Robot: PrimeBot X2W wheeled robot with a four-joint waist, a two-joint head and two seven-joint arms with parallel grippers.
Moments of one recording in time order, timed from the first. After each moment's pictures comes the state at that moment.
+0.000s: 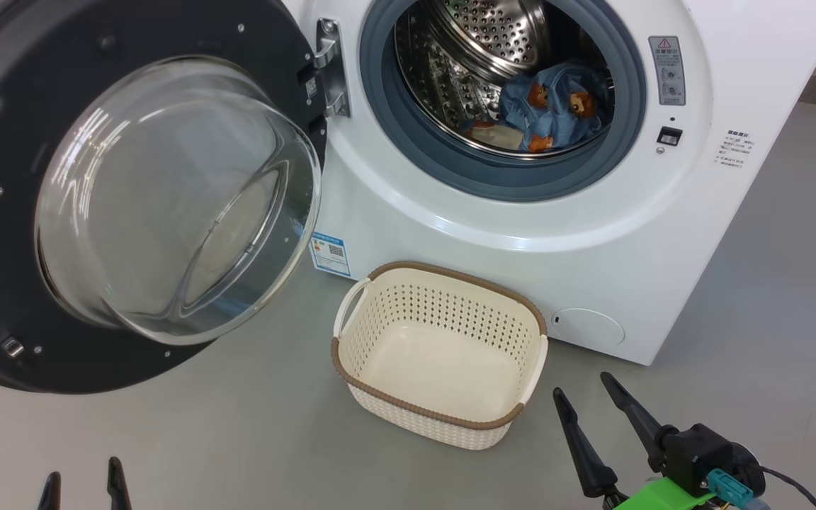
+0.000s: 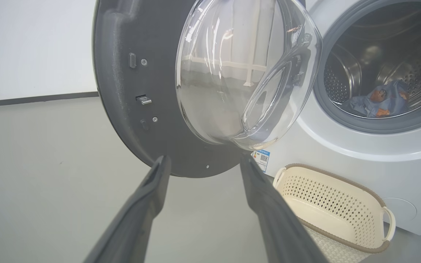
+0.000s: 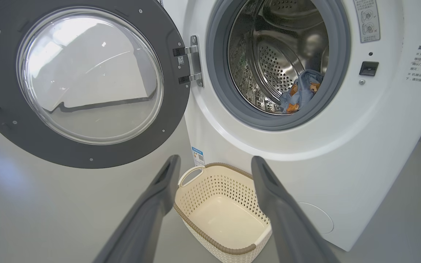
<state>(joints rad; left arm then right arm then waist) 0.21 0.05 0.13 0.03 -0.20 0.05 -0.26 -0.02 -0.06 0.15 0.20 0.15 0.13 -0.26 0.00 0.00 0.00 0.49</state>
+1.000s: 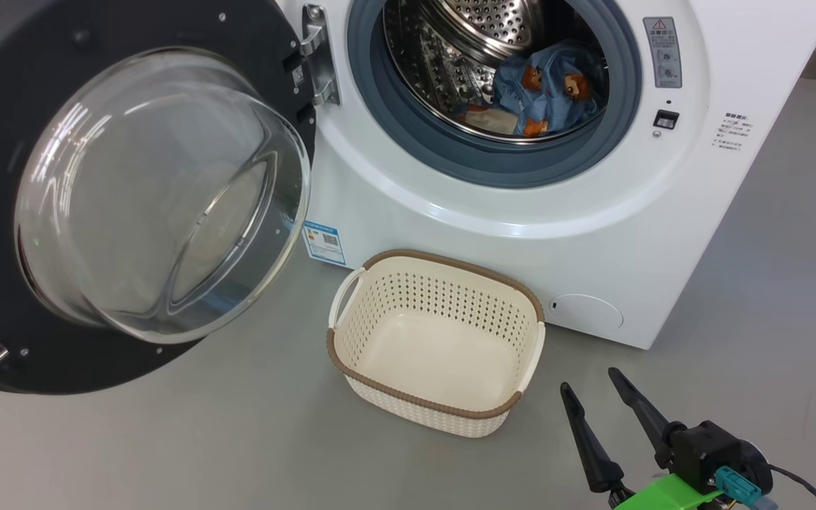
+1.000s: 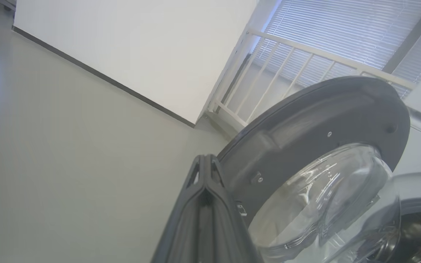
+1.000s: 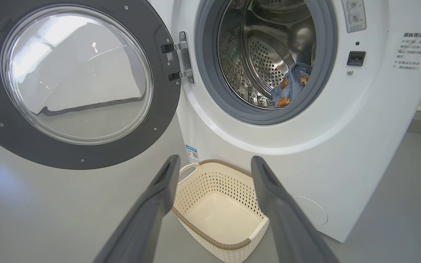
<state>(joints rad) 0.03 0.09 0.49 0.10 -0.68 -0.07 -0.23 -0.02 -0.06 0.13 0.19 0.15 0.13 -0.26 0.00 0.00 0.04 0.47</state>
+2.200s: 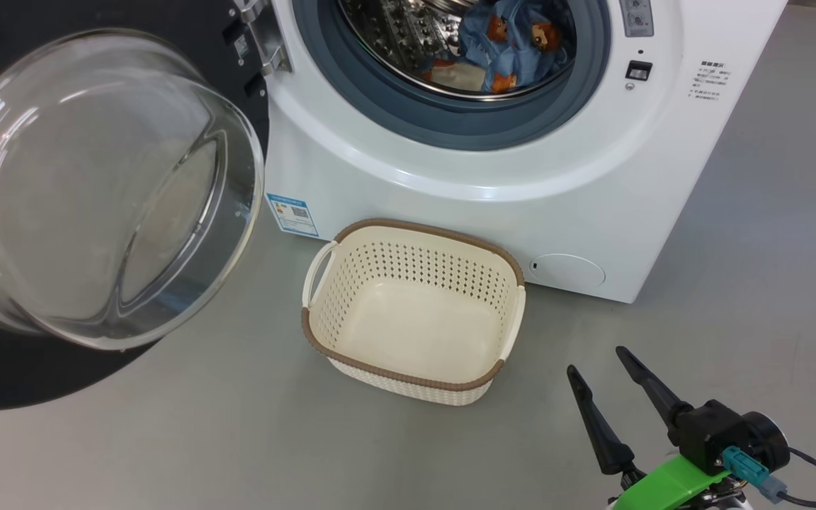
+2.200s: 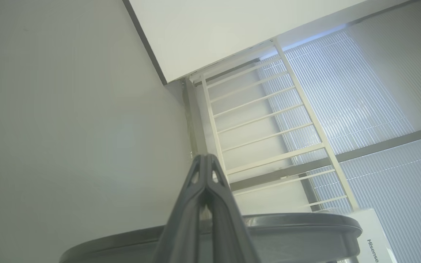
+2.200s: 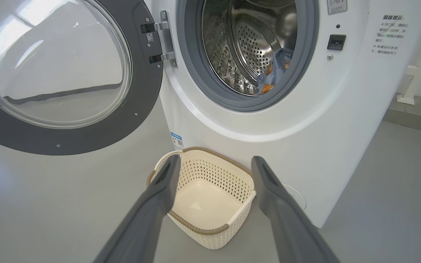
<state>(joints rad) -0.42 0.42 0.64 0.64 -1.40 -0.12 0.10 -0.05 -0.11 0.14 0.14 0.12 0.13 -0.21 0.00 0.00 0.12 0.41</state>
